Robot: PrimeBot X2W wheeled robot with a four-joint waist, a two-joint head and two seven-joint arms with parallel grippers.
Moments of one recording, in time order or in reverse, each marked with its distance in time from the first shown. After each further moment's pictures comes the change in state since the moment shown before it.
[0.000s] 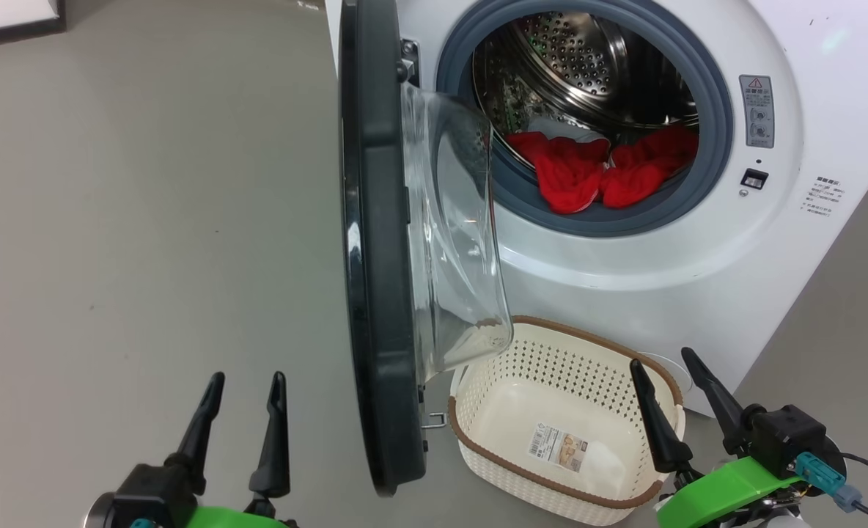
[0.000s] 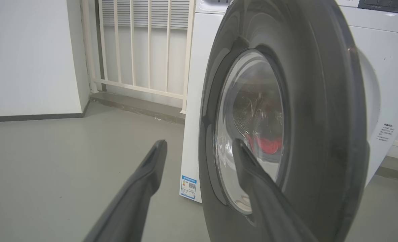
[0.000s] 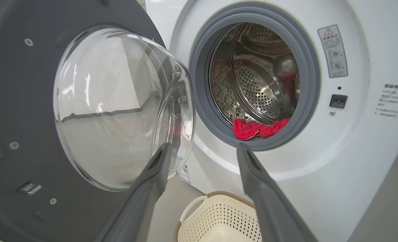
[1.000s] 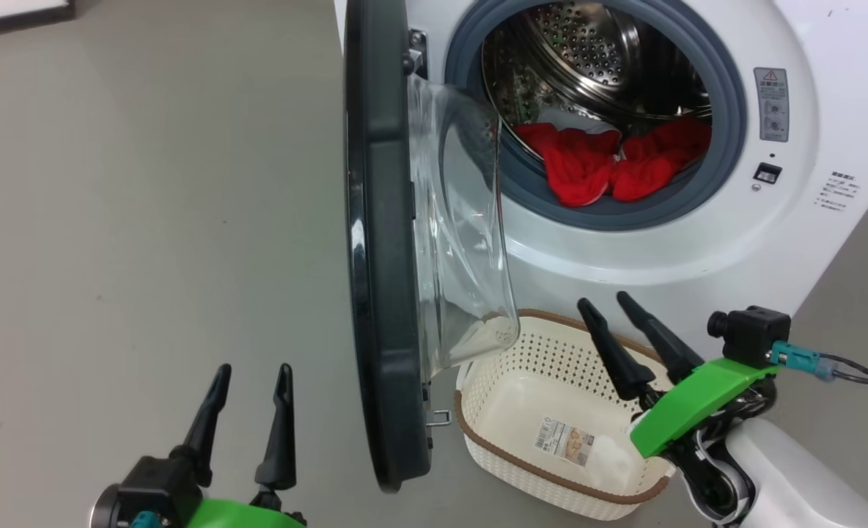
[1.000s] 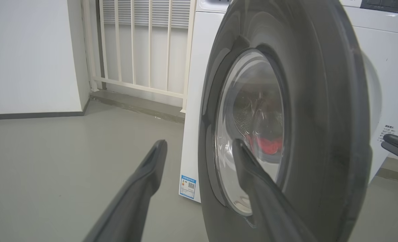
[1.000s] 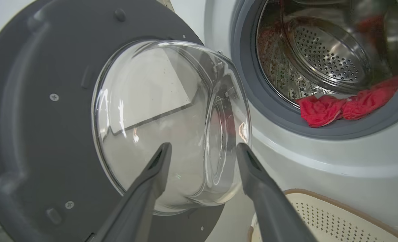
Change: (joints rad) left arm -0.018 0.000 -0.021 0.000 -0.016 0.011 0.000; right arm -0.347 -0.202 0.449 0.191 0.680 0.000 0.029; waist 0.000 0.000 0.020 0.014
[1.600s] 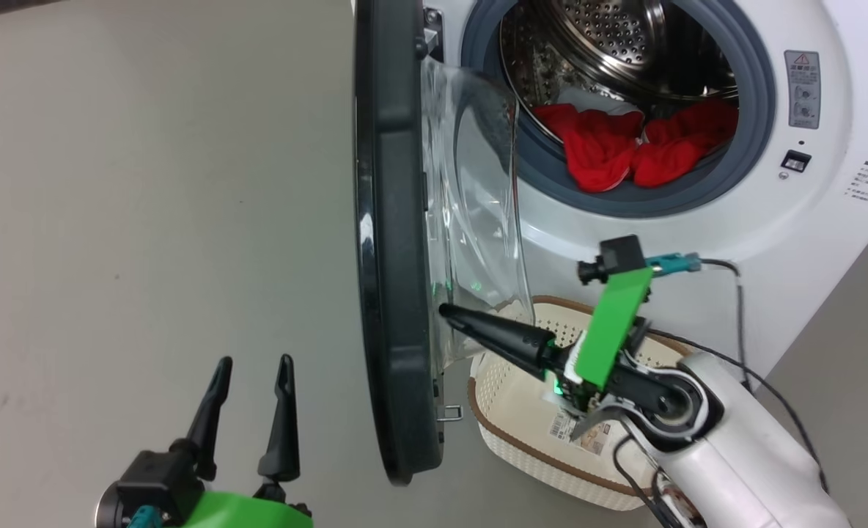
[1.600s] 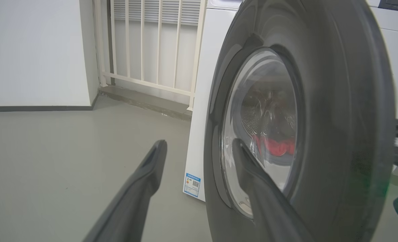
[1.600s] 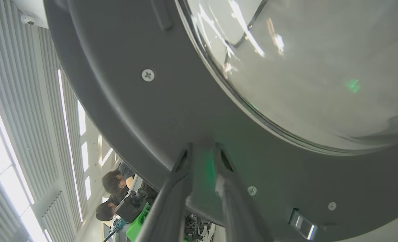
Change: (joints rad) left arm -0.018 -0.001 -0.022 -0.015 -0.037 0.041 0.000; right arm -0.152 0.181 -0.059 -0.031 0.764 0.000 0.806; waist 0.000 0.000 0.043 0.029
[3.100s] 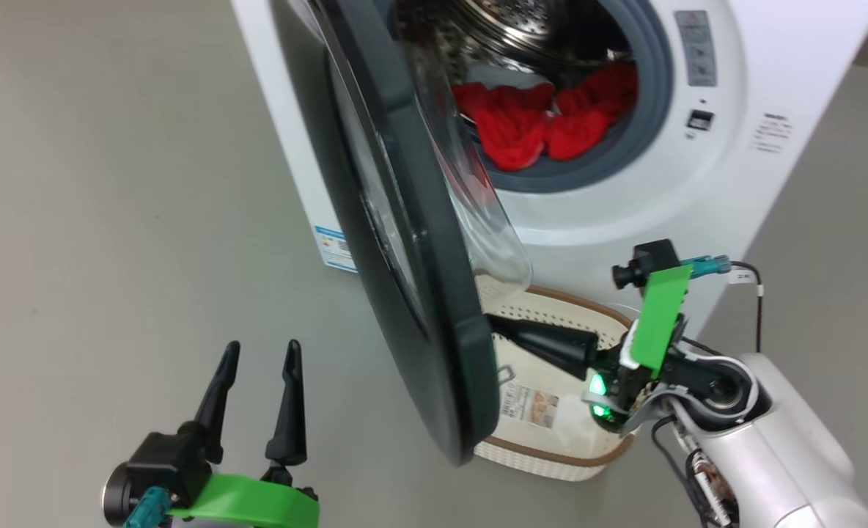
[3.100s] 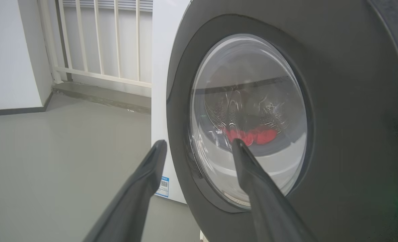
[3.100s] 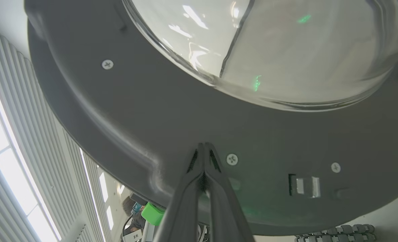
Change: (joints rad) left arm -0.042 -0.002 -0.012 0.031 0.001 -0.008 0.000; right arm 0.037 0.001 -0.185 0.060 0.020 0.000 0.234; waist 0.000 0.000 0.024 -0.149
